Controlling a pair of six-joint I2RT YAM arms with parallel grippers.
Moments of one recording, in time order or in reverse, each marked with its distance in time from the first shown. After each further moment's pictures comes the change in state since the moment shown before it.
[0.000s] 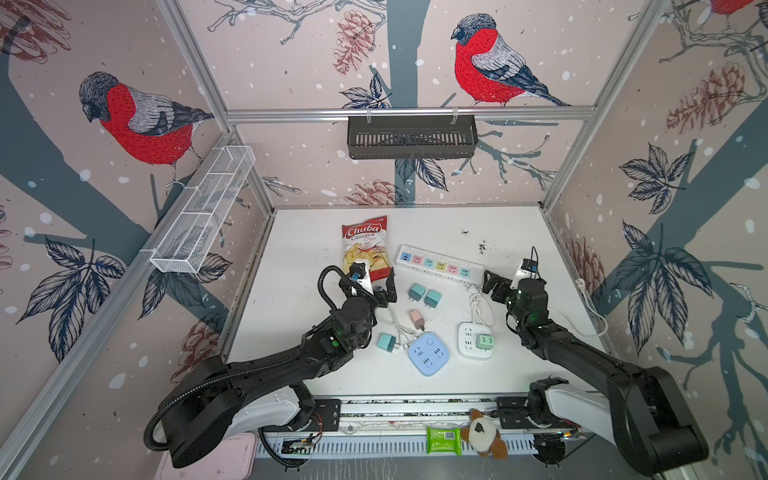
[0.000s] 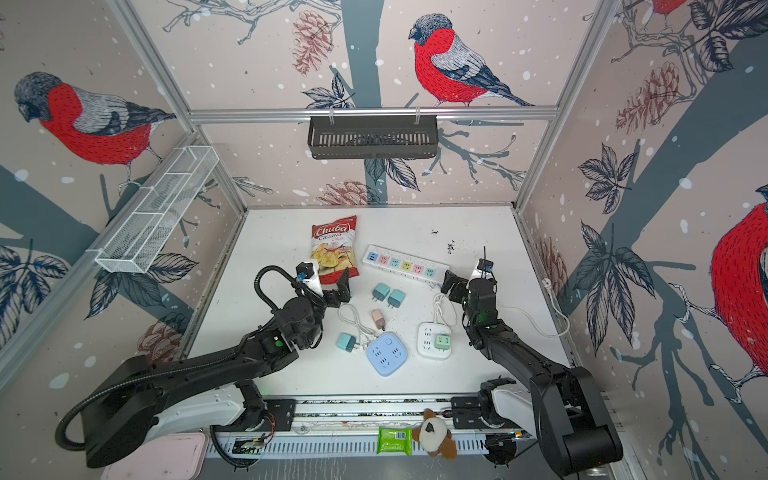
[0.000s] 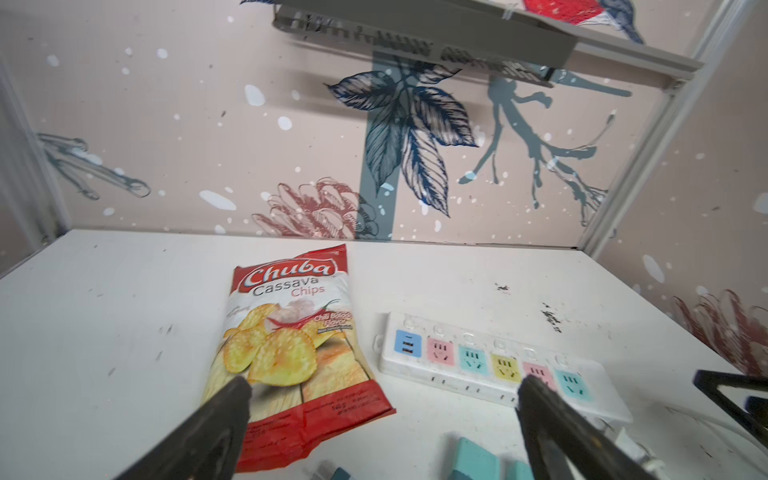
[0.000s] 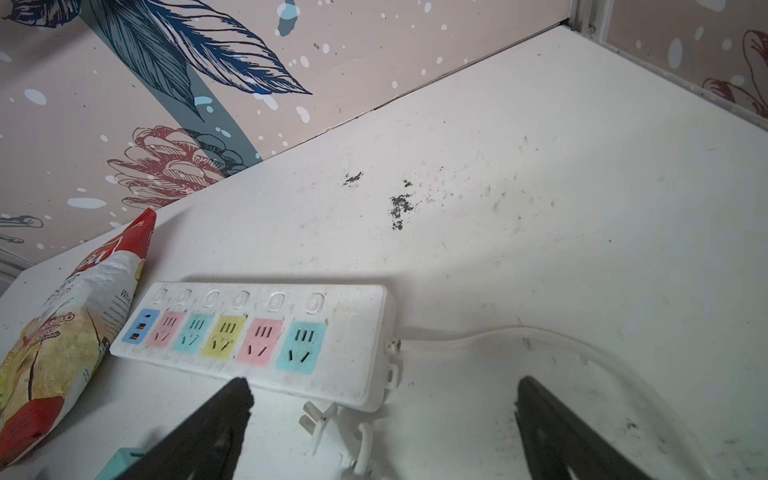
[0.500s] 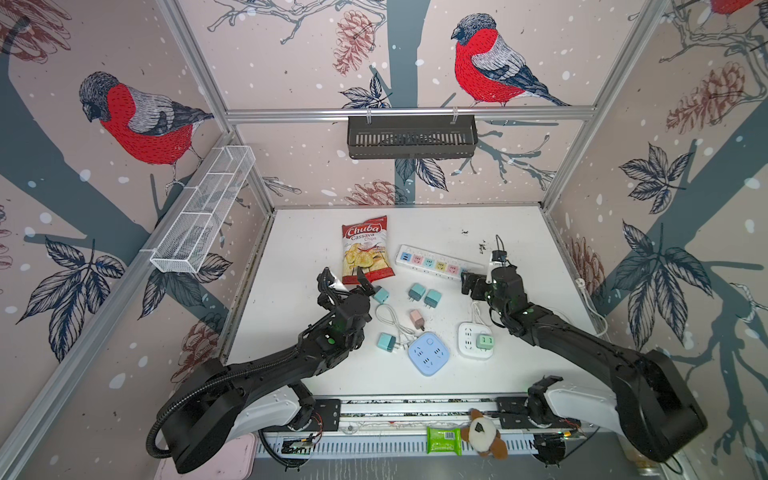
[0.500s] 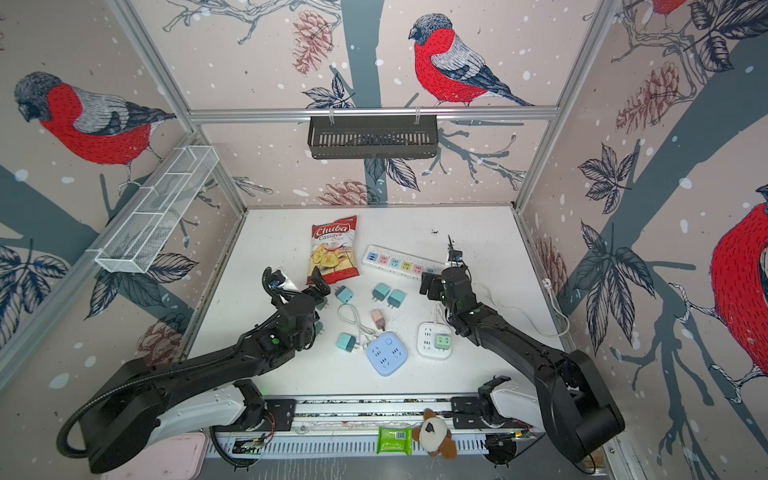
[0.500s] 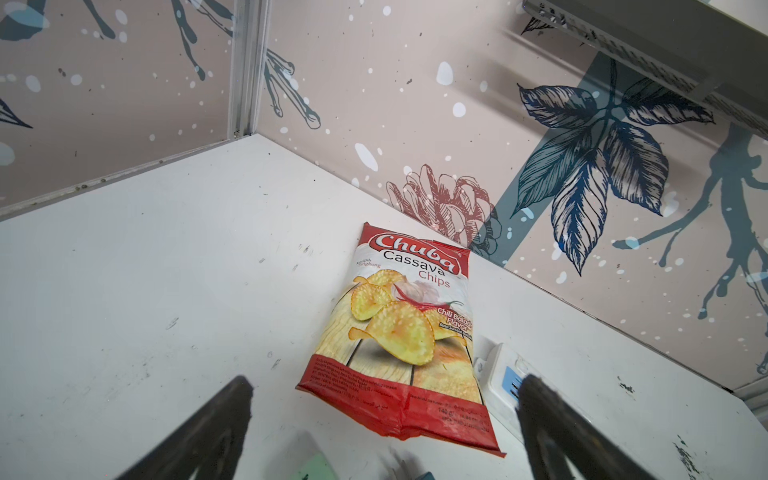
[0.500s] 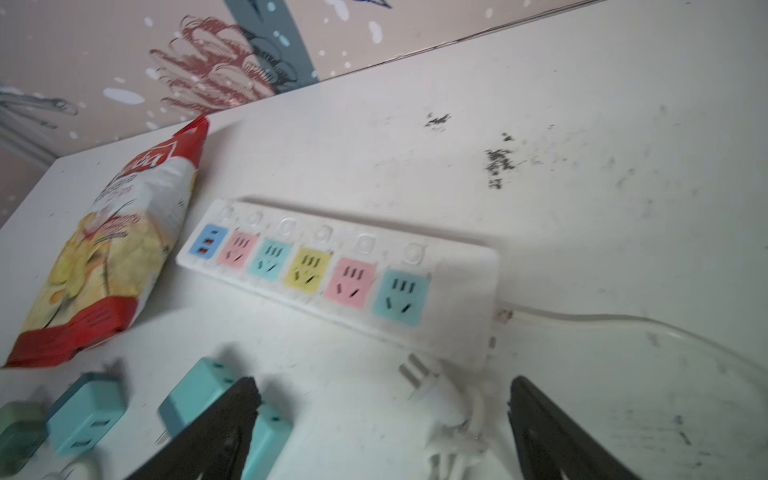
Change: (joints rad) left arm 0.078 0.007 -0.018 -0.218 -0.277 -0.432; right arm 0.286 0.037 0.218 -0.332 0.065 0.014
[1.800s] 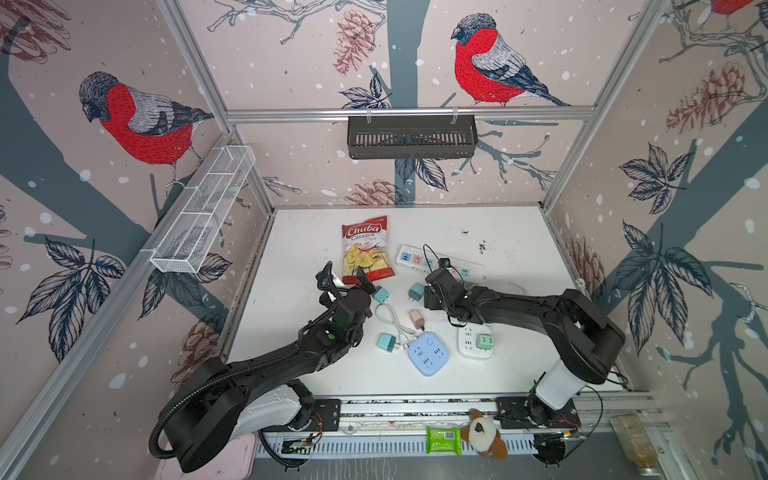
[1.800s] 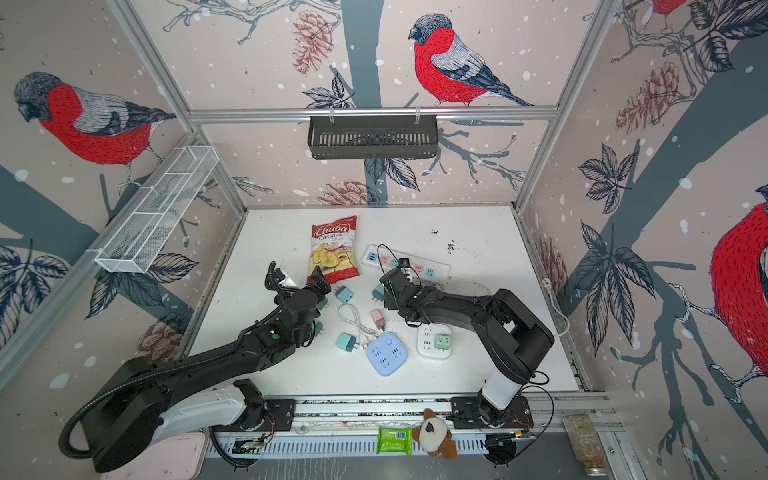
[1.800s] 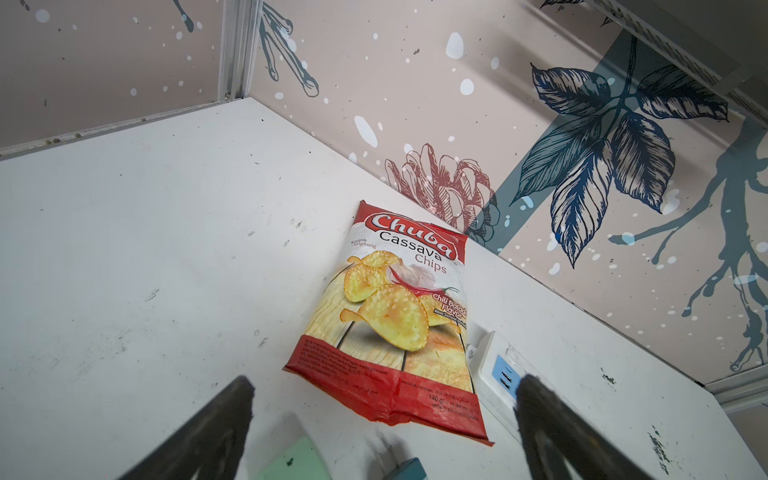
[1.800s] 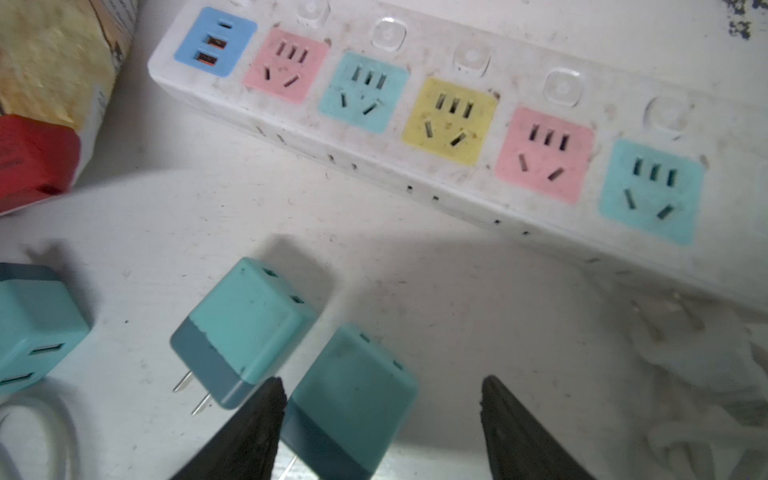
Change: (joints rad) left arm 0.026 0.008 0.032 -0.087 0.075 -0.101; right arm 0.262 0.500 0.341 -0.252 0.140 0.161
